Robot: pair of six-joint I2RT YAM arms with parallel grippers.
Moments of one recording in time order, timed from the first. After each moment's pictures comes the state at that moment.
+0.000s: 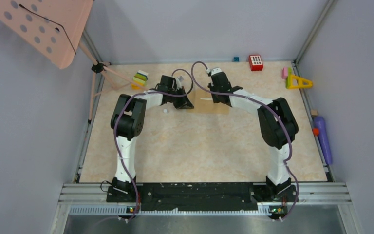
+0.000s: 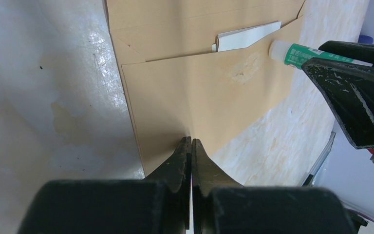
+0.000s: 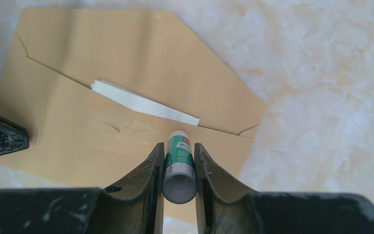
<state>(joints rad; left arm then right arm) -0.32 2.20 1.46 -0.11 0.61 -0.58 0.50 2.00 1.42 -0.19 0.22 0.05</state>
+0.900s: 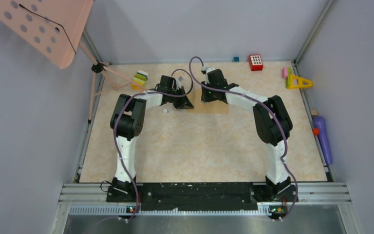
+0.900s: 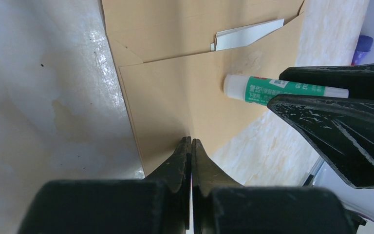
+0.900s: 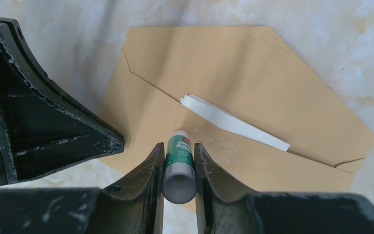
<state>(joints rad) -0.32 2.20 1.45 -0.09 0.61 -0.58 0.52 2.08 1.53 -0.21 -0.04 0.19</state>
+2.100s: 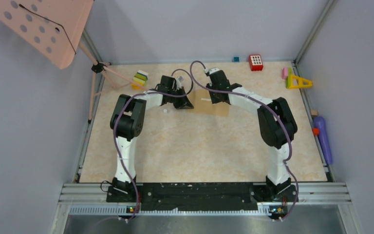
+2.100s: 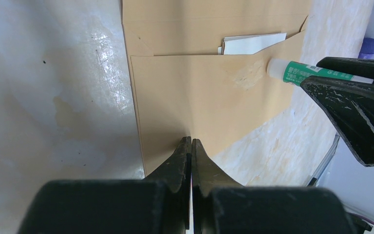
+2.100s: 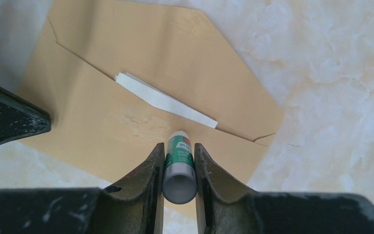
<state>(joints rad) -0.32 2.18 1.44 -0.10 0.59 -0.58 0.51 2.01 1.48 -0.30 0.18 0.07</state>
